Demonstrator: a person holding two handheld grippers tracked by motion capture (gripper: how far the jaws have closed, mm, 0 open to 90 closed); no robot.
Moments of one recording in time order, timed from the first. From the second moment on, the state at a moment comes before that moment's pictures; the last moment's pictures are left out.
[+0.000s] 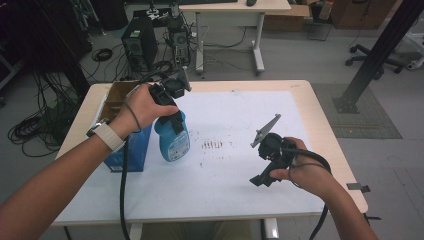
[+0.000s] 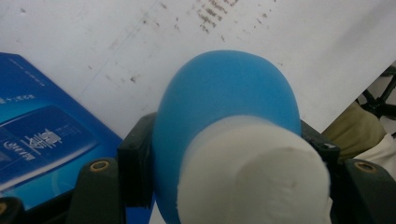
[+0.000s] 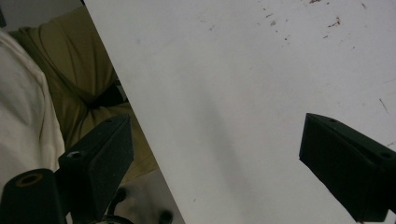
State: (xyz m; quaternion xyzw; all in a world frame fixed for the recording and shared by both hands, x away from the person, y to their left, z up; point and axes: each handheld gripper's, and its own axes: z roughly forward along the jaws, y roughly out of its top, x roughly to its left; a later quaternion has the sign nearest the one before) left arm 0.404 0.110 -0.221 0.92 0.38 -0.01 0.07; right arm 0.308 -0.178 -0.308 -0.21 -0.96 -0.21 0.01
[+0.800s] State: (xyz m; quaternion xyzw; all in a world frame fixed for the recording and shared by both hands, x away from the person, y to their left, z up) left arm 0.399 0.107 -0.170 0.91 0.41 0.00 0.07; right arm 0.309 -0.179 -0.308 -0.21 -0.96 -0.21 0.01
